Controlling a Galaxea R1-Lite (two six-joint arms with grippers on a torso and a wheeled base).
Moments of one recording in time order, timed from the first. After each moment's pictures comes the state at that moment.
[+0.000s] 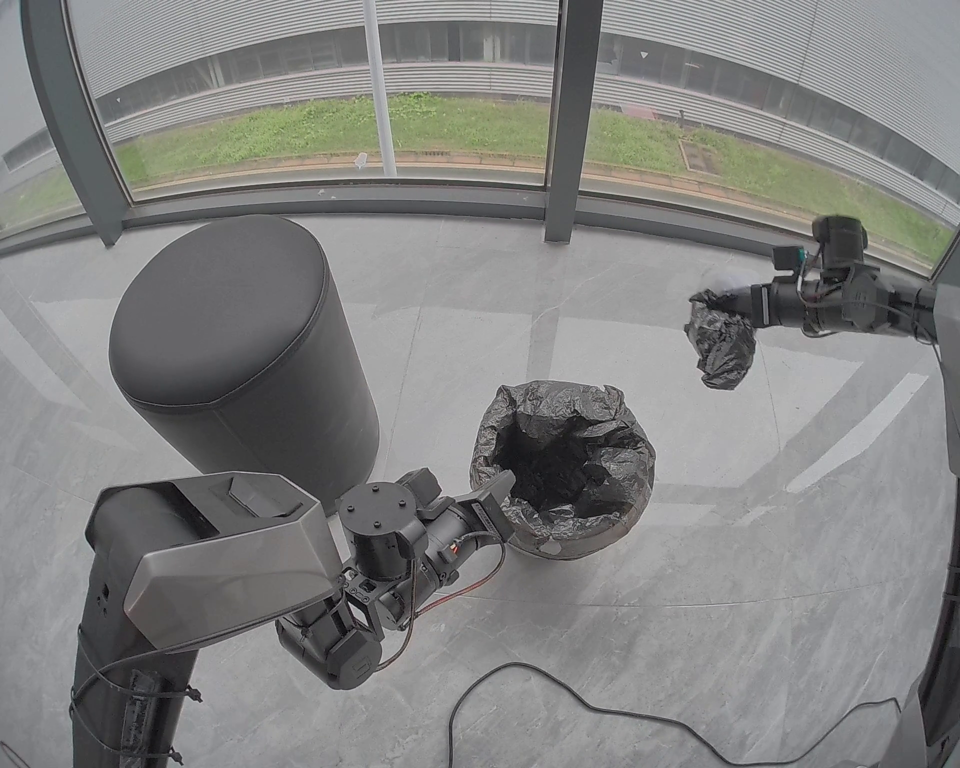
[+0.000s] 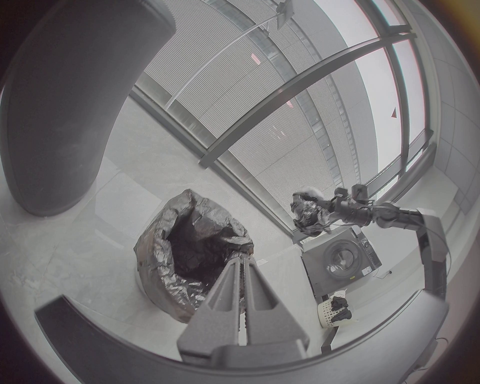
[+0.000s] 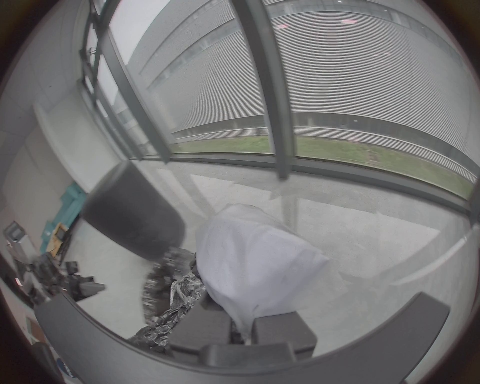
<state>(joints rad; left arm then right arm) -0.62 2.42 -0.90 -1.54 -0.03 -0.66 -0.07 2.26 -2.00 0.13 0.54 -0.15</state>
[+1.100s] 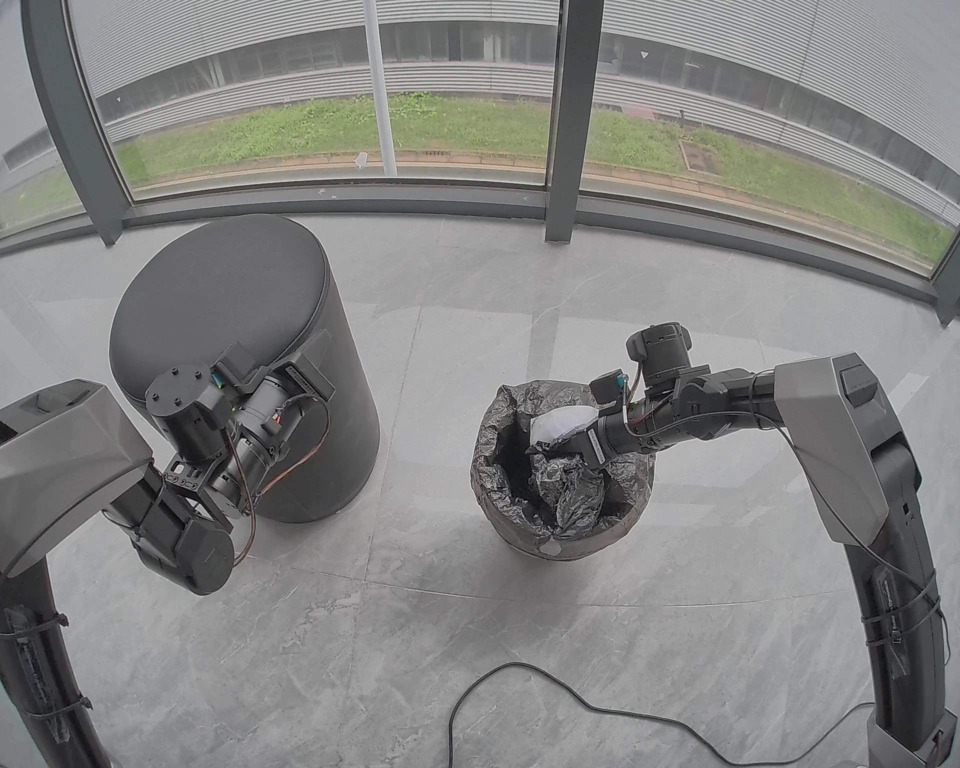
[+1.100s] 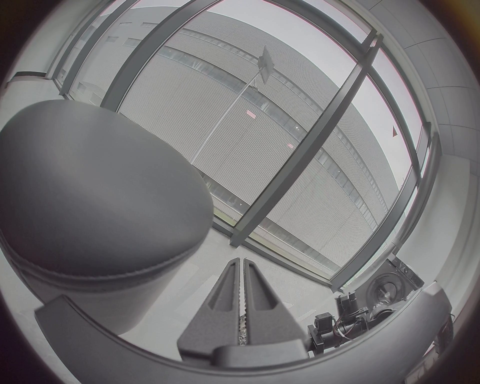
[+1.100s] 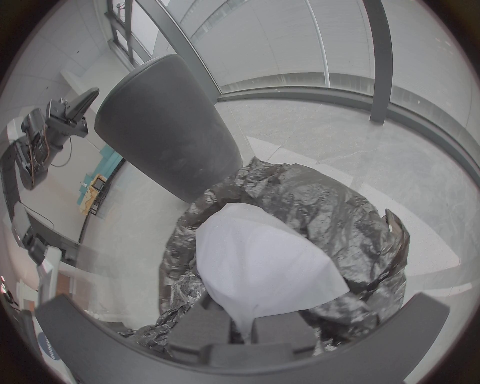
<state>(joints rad) -0.27 2.11 -0.84 -1.54 -0.05 -0.53 0.31 2.56 -2.00 0.12 0.45 -0.26</state>
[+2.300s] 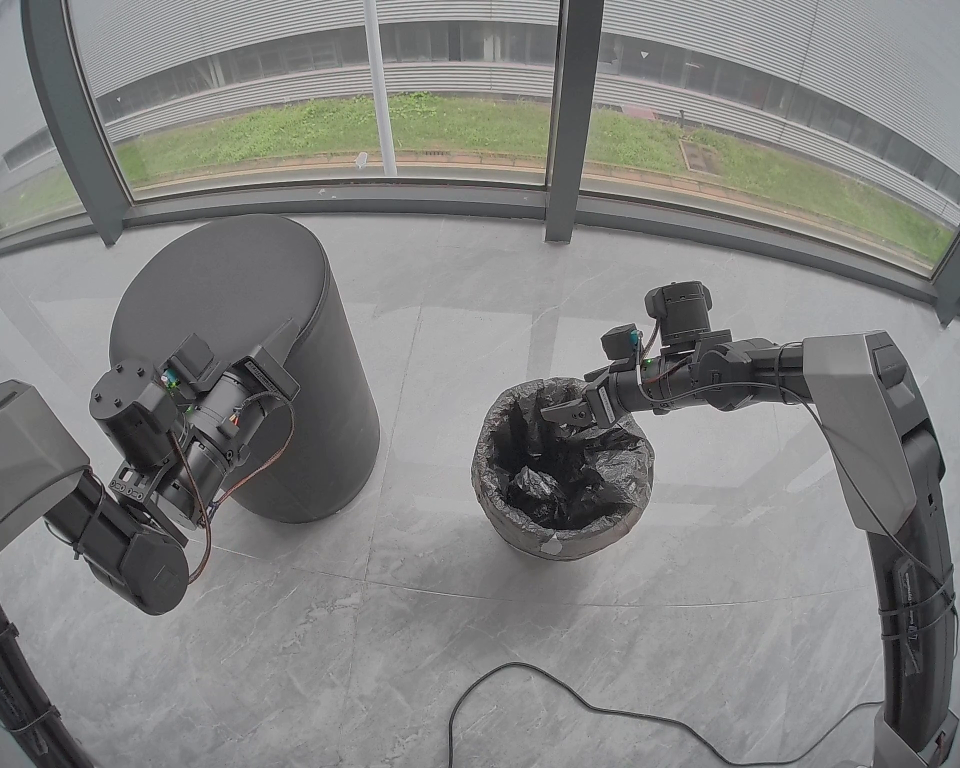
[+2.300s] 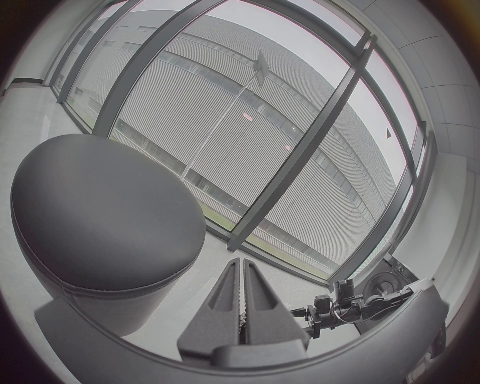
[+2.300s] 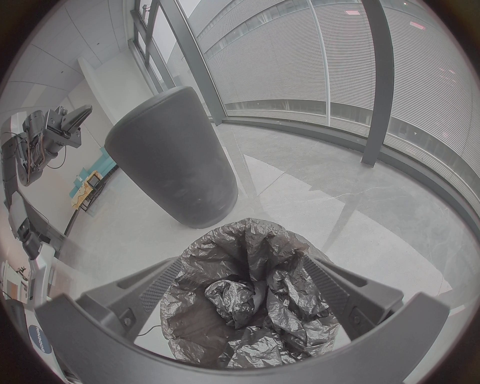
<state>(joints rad) -0.27 1.93 -0.67 -1.54 -0.06 -0.51 0.29 2.47 -2.00 0.06 0.45 -0.31</state>
